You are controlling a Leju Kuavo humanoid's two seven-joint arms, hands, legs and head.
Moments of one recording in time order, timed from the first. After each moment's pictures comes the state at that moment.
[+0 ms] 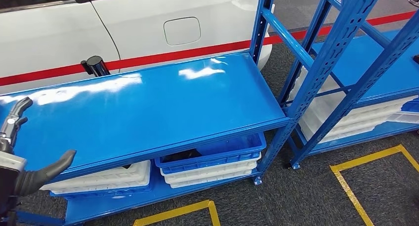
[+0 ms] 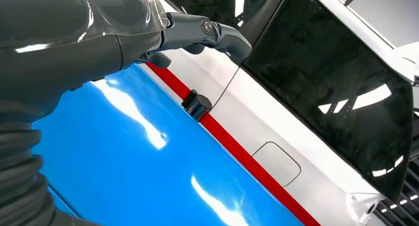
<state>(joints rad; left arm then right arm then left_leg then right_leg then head) 0.16 0.64 -0.19 -2.43 -0.29 0.48 0.50 -0.15 -0.06 0.84 -0.28 -0.28 -0.37 0.11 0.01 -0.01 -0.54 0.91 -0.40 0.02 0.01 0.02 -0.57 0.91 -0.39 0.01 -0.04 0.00</state>
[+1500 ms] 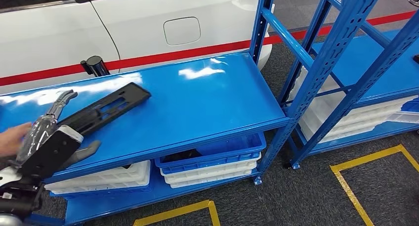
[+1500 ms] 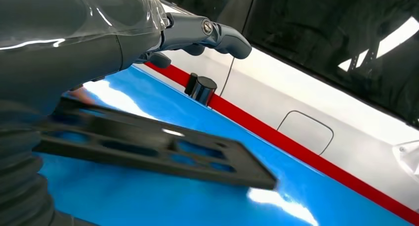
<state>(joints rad) -0.10 0.64 -0.33 -2.23 -0.30 0.23 0.54 -0.18 -0.05 0.84 -0.28 -0.24 -0.34 0.13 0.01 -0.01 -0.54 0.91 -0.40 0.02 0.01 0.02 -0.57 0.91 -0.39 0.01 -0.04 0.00</state>
